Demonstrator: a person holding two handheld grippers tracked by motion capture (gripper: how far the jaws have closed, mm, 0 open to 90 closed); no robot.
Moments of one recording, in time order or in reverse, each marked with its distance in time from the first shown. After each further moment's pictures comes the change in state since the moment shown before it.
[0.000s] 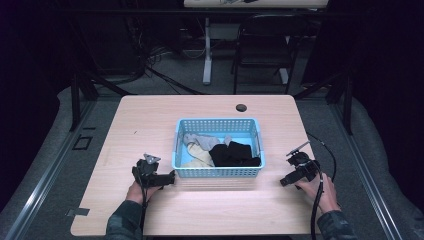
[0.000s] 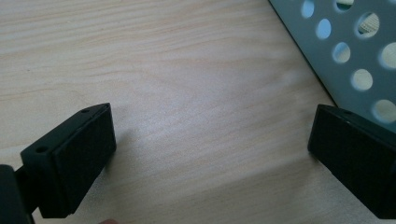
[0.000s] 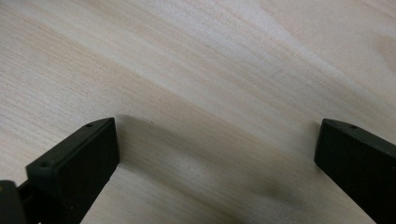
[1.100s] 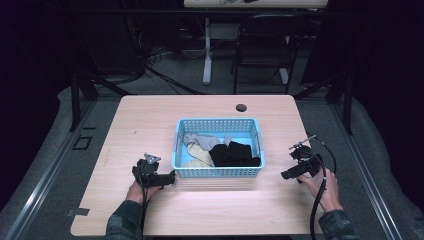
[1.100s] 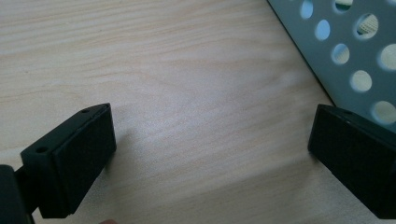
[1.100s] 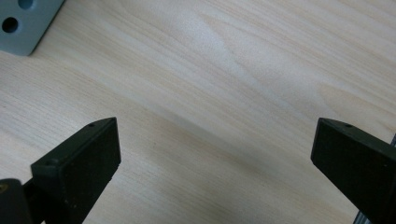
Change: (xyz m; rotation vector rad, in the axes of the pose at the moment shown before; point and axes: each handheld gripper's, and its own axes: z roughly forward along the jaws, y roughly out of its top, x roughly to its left) left arm 0.000 0.000 0.000 -0.001 -0.001 0.004; right arm -0.001 0.007 -0.028 -0.103 -0.024 -0.019
